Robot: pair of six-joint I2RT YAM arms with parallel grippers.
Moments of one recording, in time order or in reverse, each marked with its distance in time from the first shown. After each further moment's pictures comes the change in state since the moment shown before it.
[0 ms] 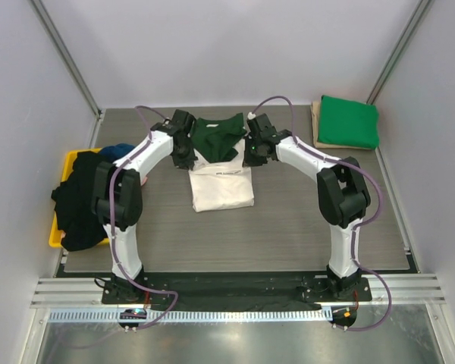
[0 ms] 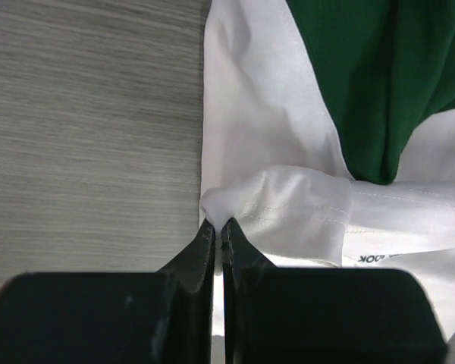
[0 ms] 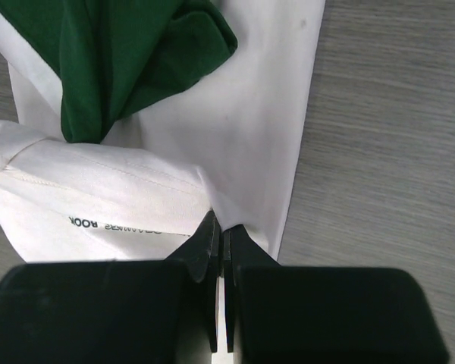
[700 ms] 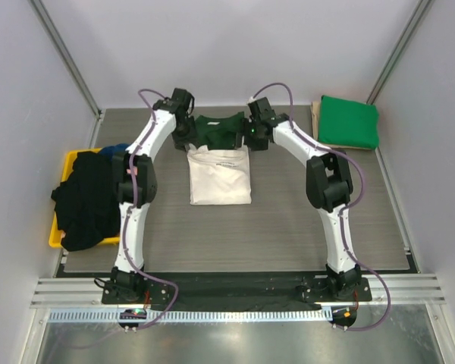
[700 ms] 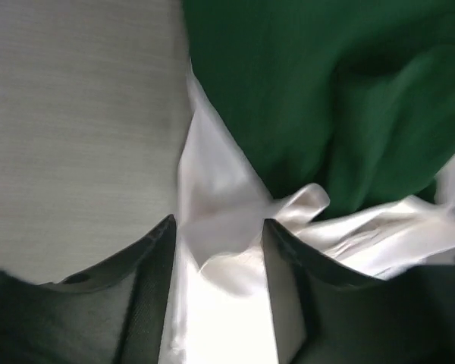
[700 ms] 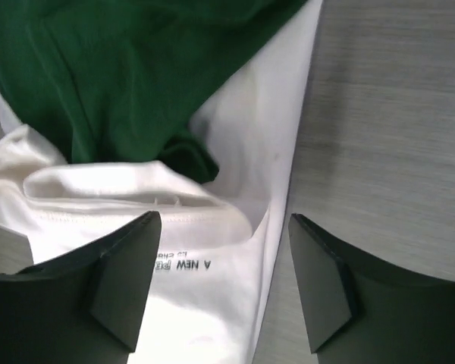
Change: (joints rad) left arm 0.070 0.343 0.527 -0.193 0.047 0.062; right arm -0.069 0.225 0.324 -0.076 -0.052 -0.015
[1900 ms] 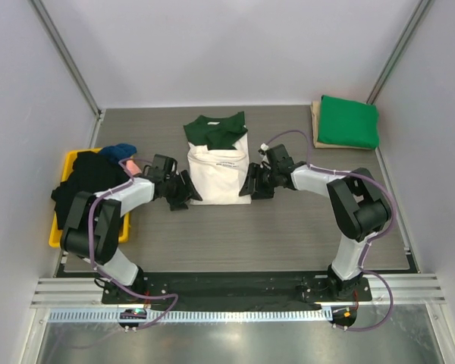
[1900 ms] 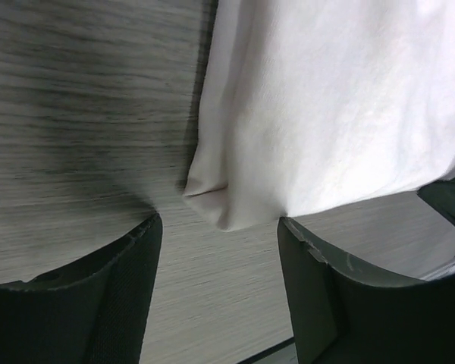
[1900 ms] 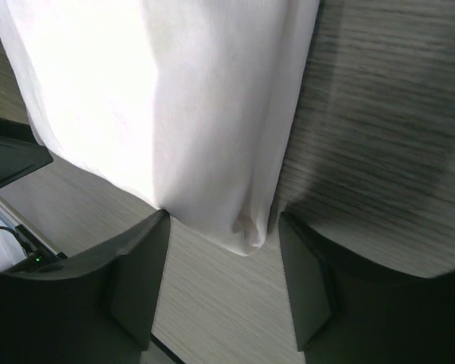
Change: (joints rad) left arm -0.012 -0.703 -1.278 0.668 0.300 -0.220; right arm 0.030 -0.407 -0.843 0.384 -0.289 0.155
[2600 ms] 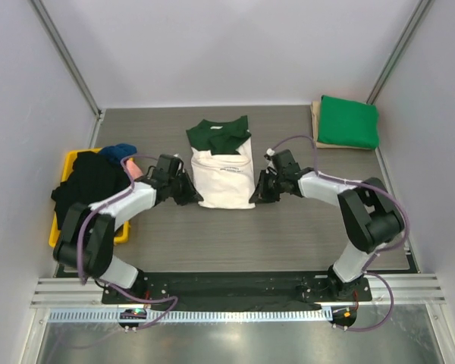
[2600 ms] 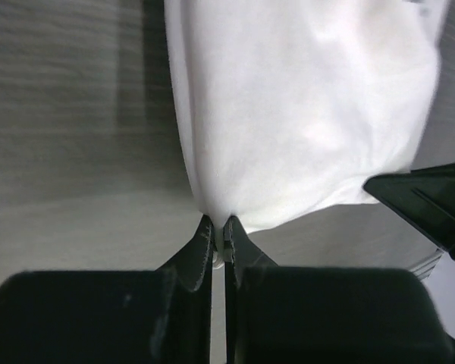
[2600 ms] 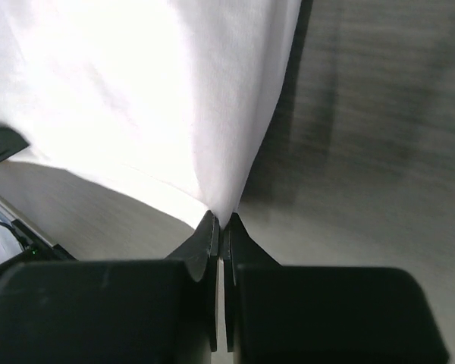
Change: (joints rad) left arm -0.063 -0.023 -0.013 0.092 -0.013 -0.066; right arm -0.001 -0.066 -0.092 0.023 0.010 0.023
